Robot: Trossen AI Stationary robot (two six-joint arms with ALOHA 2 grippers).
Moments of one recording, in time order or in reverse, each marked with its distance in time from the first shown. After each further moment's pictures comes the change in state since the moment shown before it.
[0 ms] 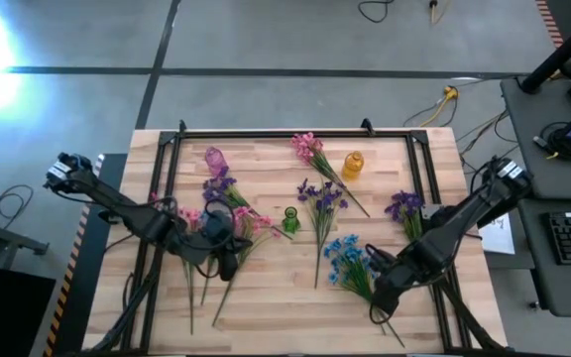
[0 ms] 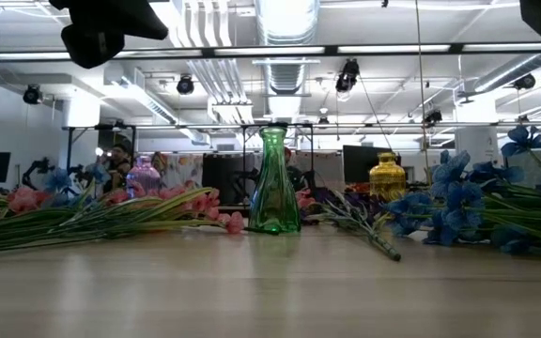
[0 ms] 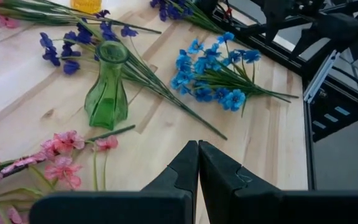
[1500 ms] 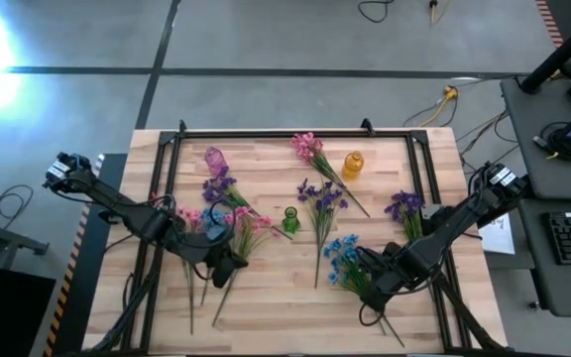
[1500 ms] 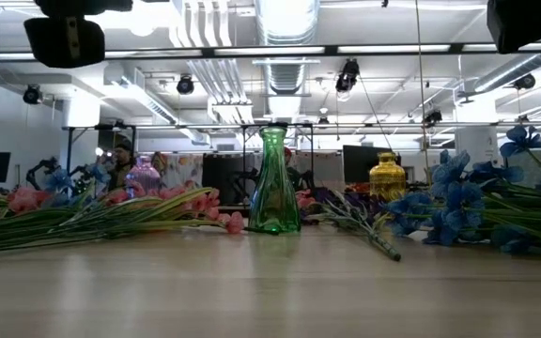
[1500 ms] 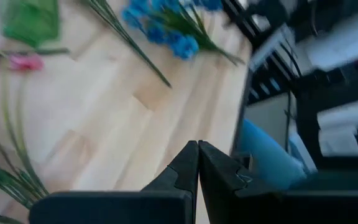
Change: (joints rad) left arm 0.001 -0.020 0.000 0.006 0.269 -0.259; right arm -0.013 0.096 -0.003 0.037 0.226 -0.152
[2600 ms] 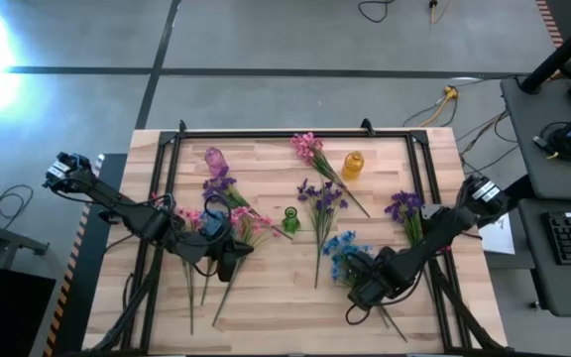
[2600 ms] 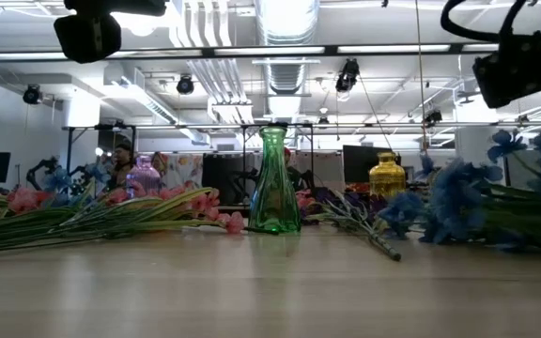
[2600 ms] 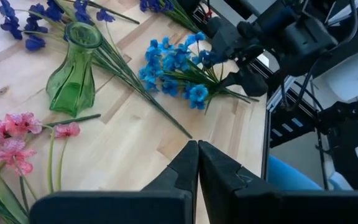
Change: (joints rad) left arm 0.000 0.000 0.000 0.051 -0.187 0.140; right arm -0.025 0.184 0.000 0.049 0.053 0.102
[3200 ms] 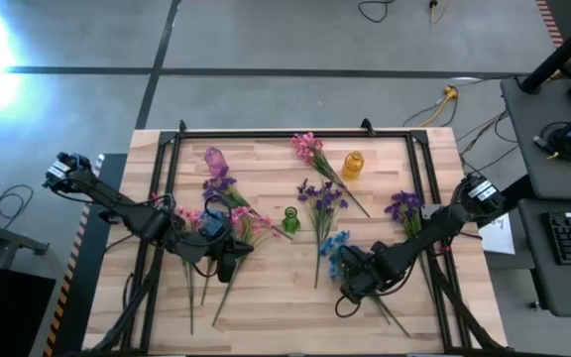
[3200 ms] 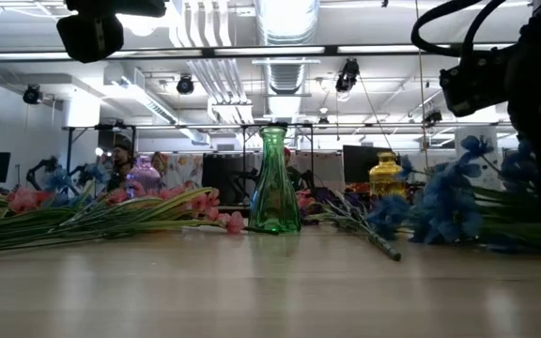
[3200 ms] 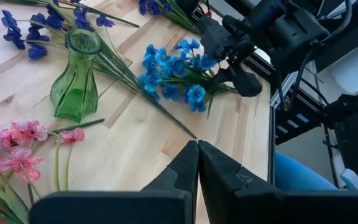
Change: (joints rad) left arm 0.000 0.001 0.000 -0.004 -0.005 0.046; right arm -0.068 0.025 0.000 0.047 0.024 -0.084
